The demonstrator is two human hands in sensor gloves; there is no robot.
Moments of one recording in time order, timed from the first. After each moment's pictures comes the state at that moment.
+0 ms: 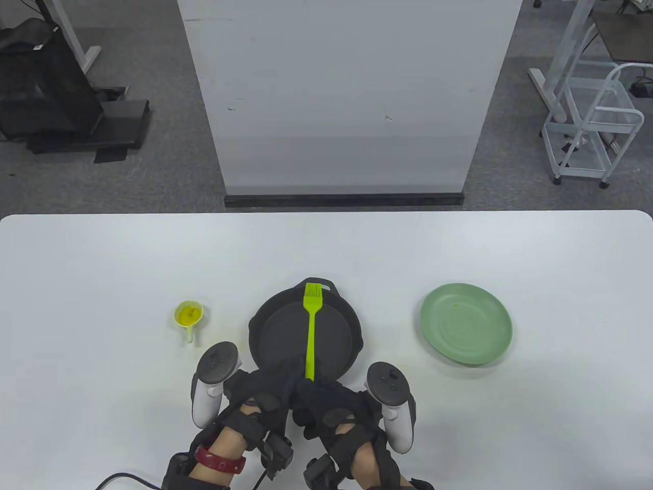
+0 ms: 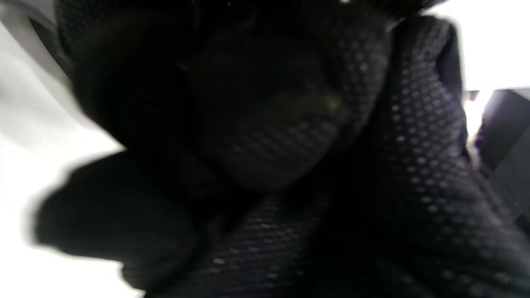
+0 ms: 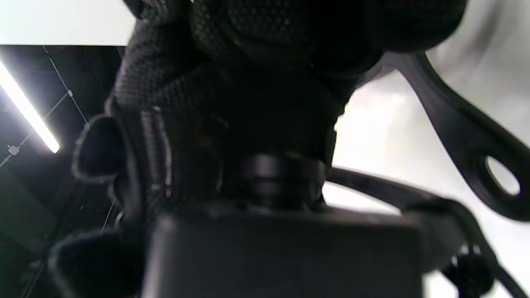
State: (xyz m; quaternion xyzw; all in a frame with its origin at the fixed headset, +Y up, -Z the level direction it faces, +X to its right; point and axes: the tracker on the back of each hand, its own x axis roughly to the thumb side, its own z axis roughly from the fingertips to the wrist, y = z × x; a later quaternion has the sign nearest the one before) left_hand -0.181 -0.708 -0.303 -0.24 -0.11 0.66 0.71; right_hand 0.001 -0.708 -0.257 0.04 0.22 0.67 0.71
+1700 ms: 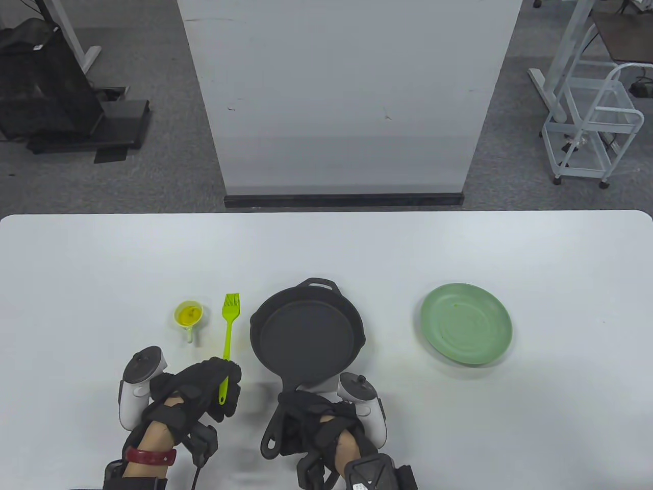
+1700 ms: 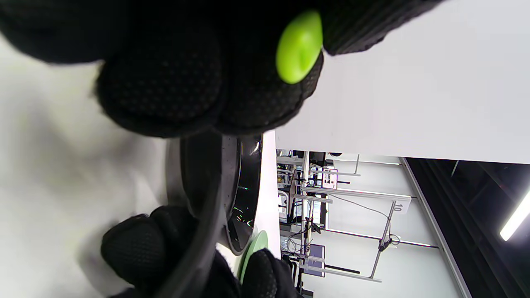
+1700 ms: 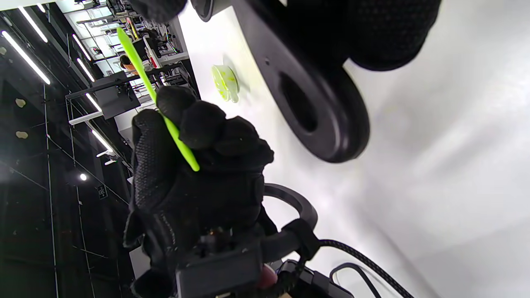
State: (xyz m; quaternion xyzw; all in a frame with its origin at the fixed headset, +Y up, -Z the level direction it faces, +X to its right) left_hand -0.303 -0.737 -0.318 -0.24 -0.01 0.65 0.72; right_hand -0.031 -0.785 -0.276 -0.02 0.40 0.58 0.71
